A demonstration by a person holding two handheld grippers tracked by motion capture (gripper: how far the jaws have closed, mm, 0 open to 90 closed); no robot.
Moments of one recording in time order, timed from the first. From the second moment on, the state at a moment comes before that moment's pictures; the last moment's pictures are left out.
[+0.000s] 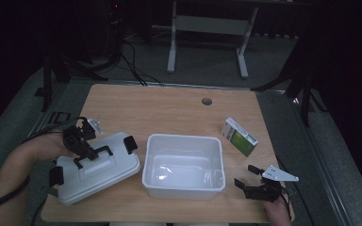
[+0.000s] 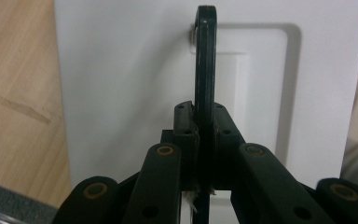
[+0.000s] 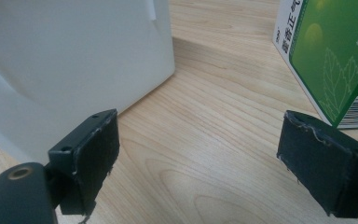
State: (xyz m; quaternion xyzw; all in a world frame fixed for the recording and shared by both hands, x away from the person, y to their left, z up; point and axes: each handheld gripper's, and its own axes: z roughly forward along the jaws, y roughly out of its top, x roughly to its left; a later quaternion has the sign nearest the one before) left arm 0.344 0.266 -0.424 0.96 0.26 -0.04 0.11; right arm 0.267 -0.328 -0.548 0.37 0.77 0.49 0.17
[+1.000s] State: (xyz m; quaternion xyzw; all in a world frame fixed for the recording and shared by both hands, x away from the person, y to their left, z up) left arm 0.364 0.252 -0.483 0.95 0.28 -0.06 0.10; right arm 0.267 -0.328 -0.547 0.37 0.77 0.49 0.16
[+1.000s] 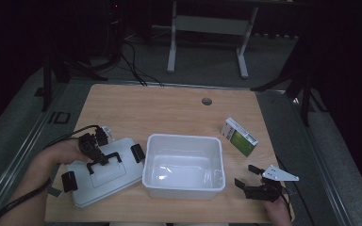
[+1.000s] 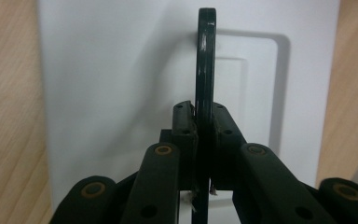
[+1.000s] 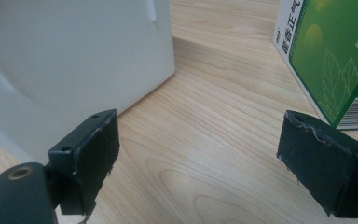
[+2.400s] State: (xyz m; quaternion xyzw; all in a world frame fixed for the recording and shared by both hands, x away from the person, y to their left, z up) left arm 0.359 0.258 -0.470 0.95 0.31 -0.04 0.09; right arm 0.286 -0.351 -0.495 0.42 0.86 0.27 0.10
